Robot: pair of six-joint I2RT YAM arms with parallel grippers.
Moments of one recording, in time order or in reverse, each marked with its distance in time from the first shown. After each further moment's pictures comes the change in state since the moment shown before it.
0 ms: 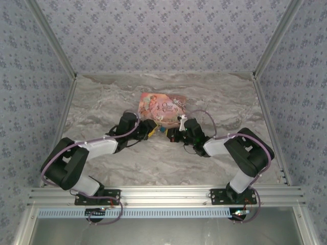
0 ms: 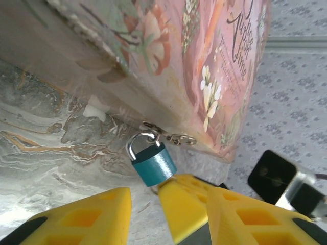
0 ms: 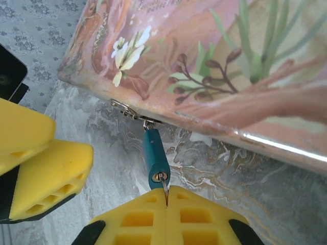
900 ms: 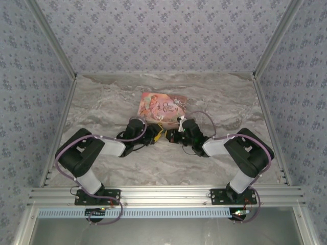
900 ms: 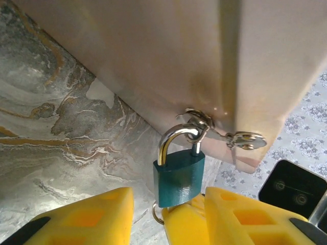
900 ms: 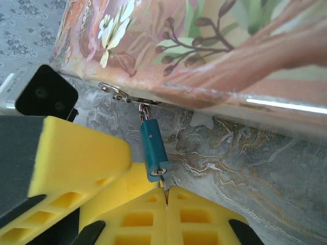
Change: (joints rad) left arm -0.078 0.188 -0.051 0.286 -0.042 -0.170; right arm 0.019 -0.002 0.016 -0.054 0.007 0.081
